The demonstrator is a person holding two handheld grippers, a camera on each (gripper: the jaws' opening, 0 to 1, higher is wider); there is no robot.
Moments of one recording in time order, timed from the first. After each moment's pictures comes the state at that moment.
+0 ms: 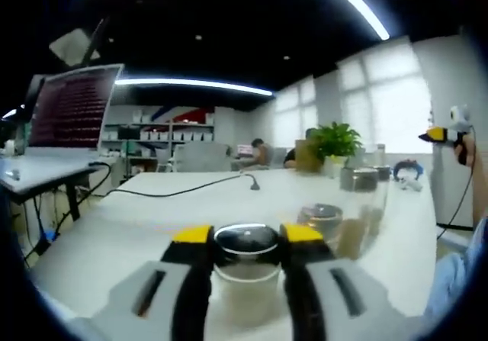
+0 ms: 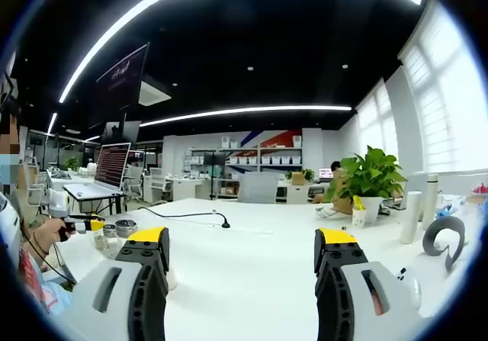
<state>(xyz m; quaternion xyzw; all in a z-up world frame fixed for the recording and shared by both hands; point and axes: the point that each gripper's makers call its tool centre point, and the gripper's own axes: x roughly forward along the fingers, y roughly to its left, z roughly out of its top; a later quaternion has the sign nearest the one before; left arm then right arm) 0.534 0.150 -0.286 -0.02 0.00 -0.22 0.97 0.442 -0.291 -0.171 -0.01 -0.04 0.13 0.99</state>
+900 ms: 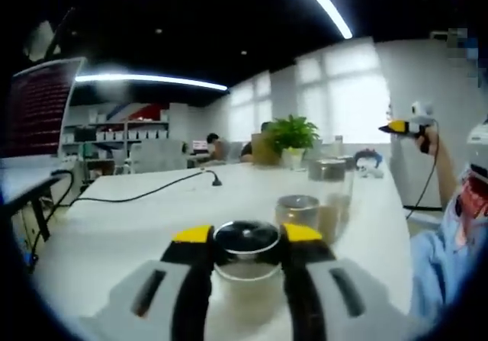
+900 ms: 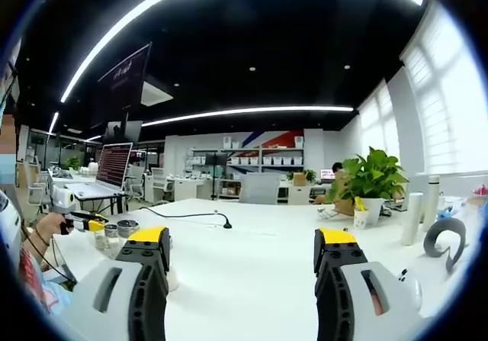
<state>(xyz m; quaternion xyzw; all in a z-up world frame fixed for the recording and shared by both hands) 0.531 0.139 -0.289 0.01 0.01 -0.35 0.94 0.442 -0.287 -0.169 -0.01 -0.05 0.13 0.99</state>
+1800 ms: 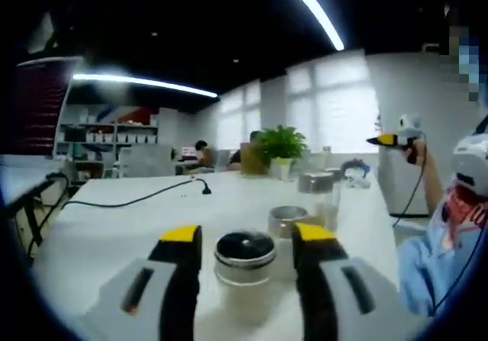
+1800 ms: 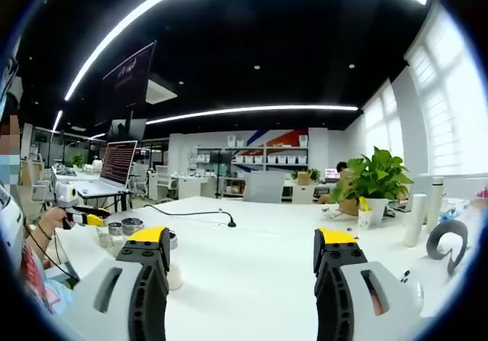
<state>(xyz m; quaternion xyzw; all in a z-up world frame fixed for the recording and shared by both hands) 0.519 0.139 -0.271 -0.01 0.00 -0.38 0.92 0.440 -0.281 -0.169 -0.02 -0.04 0.14 0.99</state>
